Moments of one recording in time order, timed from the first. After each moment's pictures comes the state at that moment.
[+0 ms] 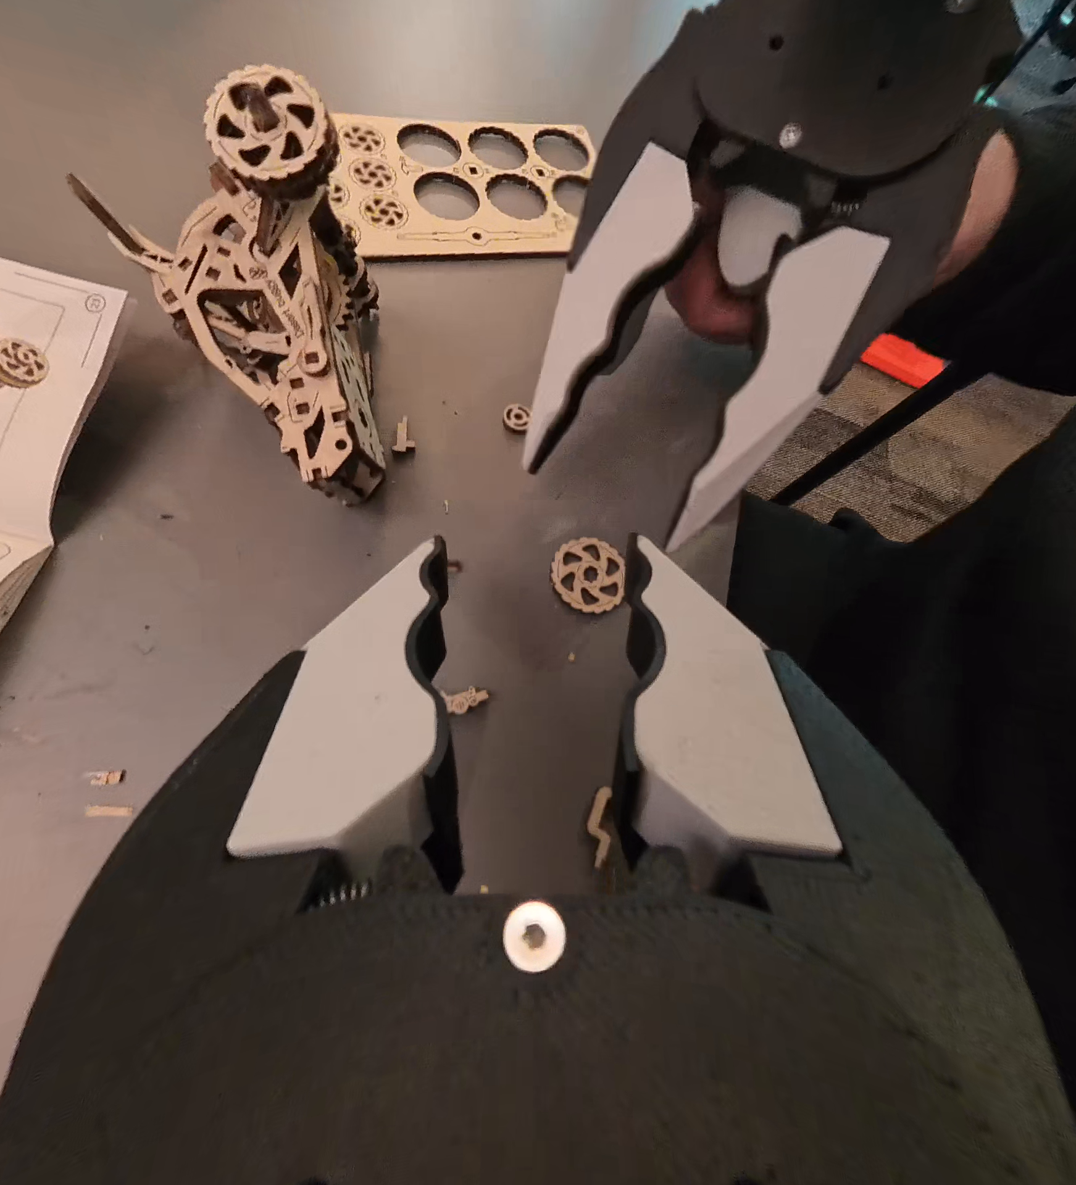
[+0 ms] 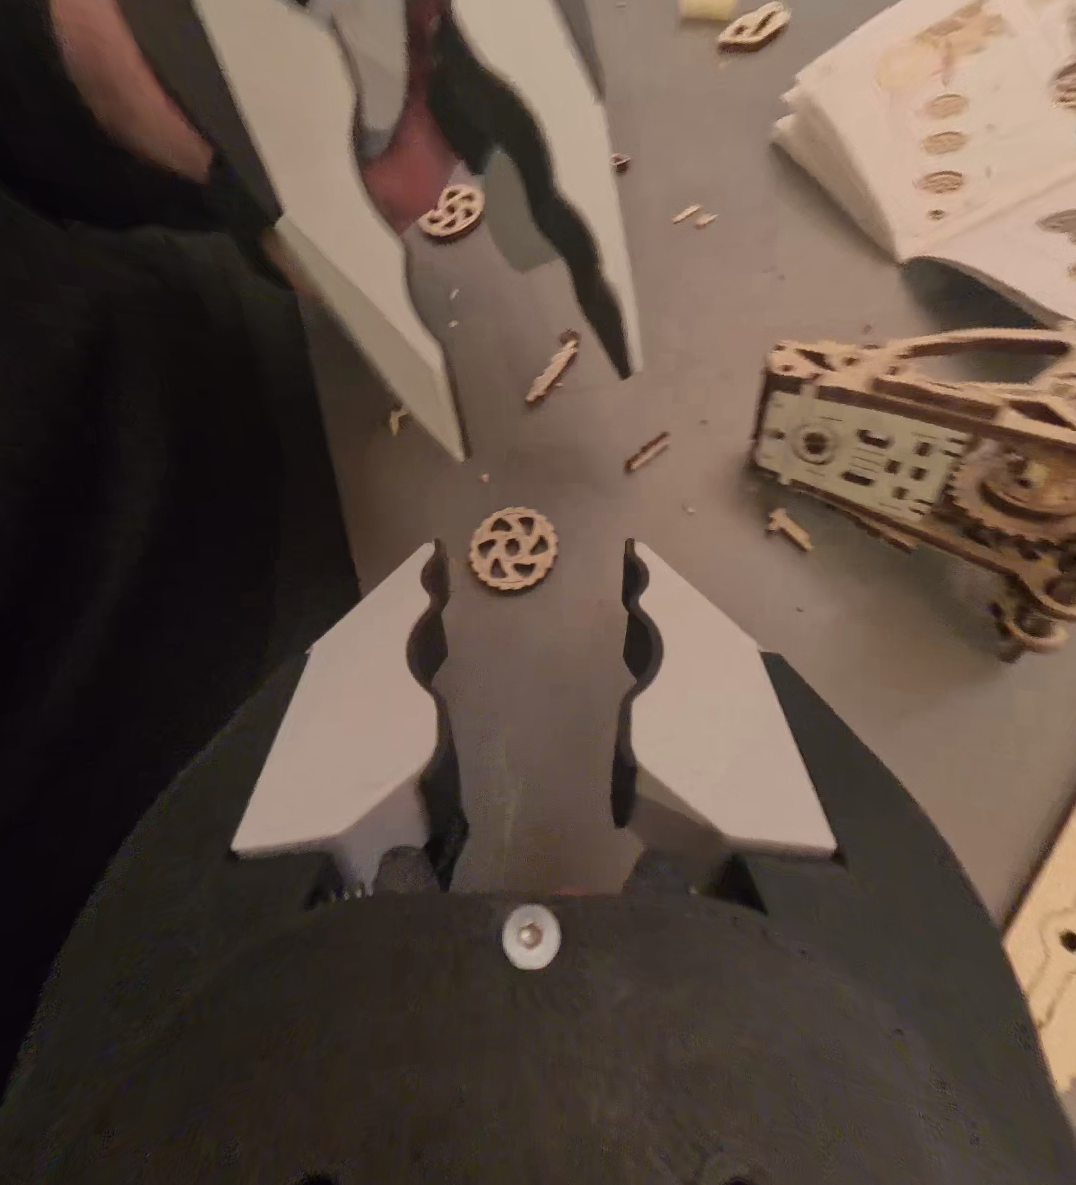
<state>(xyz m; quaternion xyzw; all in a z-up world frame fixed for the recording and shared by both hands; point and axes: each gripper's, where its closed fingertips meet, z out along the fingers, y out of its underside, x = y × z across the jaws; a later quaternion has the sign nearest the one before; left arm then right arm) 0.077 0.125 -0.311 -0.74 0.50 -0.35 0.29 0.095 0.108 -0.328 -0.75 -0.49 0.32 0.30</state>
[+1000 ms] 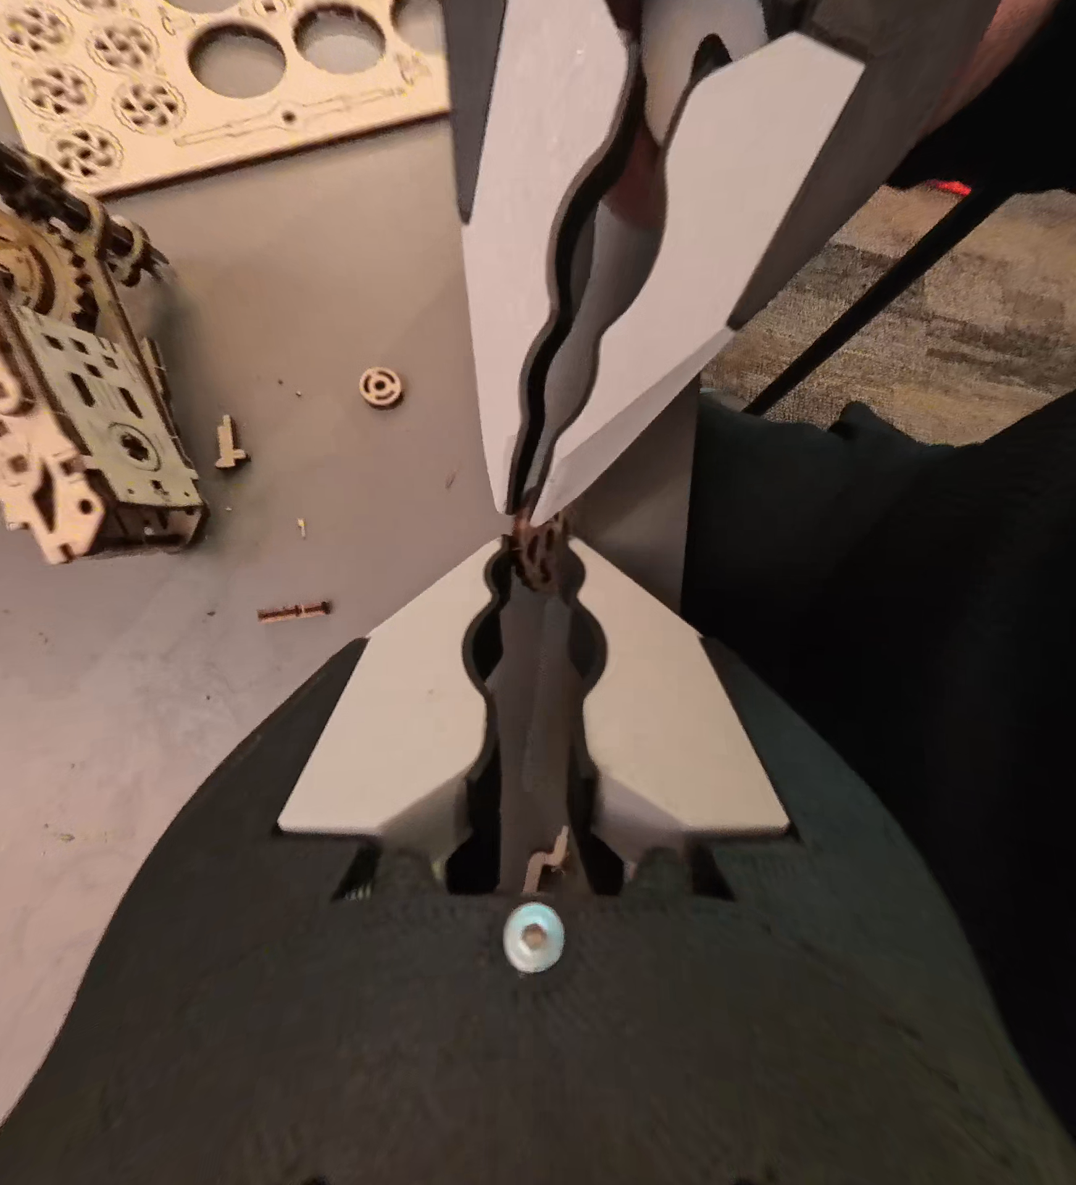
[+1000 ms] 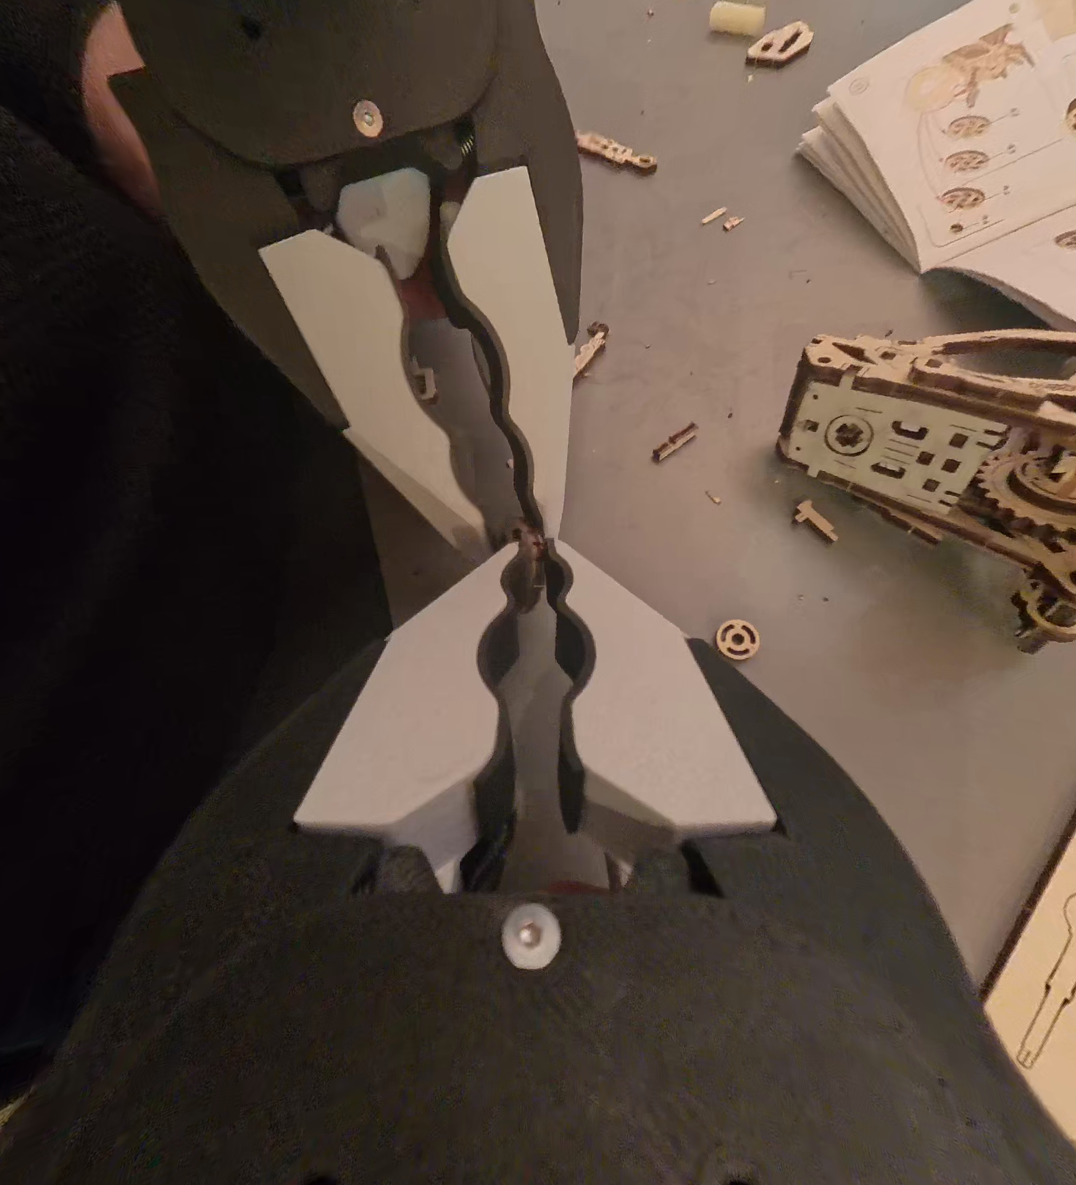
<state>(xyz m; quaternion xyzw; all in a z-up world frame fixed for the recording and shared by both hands) 0.106 0.088 -0.345 -0.72 0.59 -0.29 0.24 0.098 0.097 -0.327 -0.74 -0.50 0.32 0.32</state>
